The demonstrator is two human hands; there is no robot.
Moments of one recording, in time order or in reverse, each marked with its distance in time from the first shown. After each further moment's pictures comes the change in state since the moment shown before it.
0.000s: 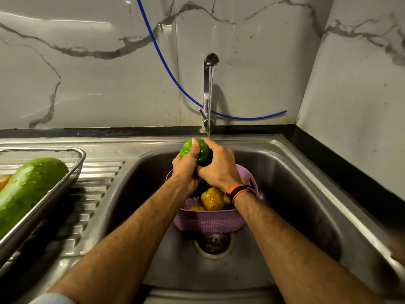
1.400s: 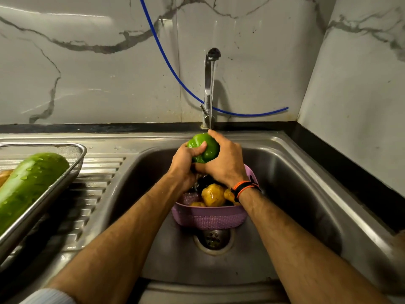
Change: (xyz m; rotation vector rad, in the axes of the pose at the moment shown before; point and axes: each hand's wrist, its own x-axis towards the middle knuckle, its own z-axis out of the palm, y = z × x) left_hand 0.000 0.010 -0.010 0.148 -0.187 -0.054; right_hand 0.005 0.015 -0.001 0.046 0.091 -0.045
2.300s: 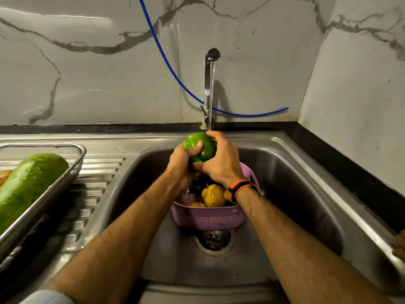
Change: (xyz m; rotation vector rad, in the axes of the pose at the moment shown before) left_hand 0.009 0.000 -0.008 0.021 0.042 0.003; right_hand 0.005 0.000 0.008 0.022 -0.003 0.028
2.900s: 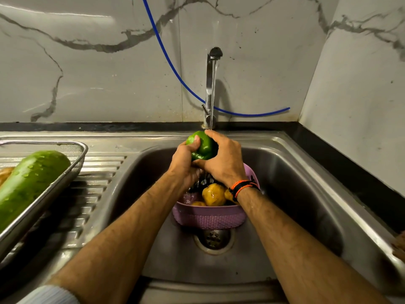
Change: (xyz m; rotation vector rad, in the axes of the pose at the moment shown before) left_hand -0.008 0.000 0.012 -0.160 0.028 0.004; right_hand -0.002 -0.002 -0.001 -0.035 0.032 -0.088
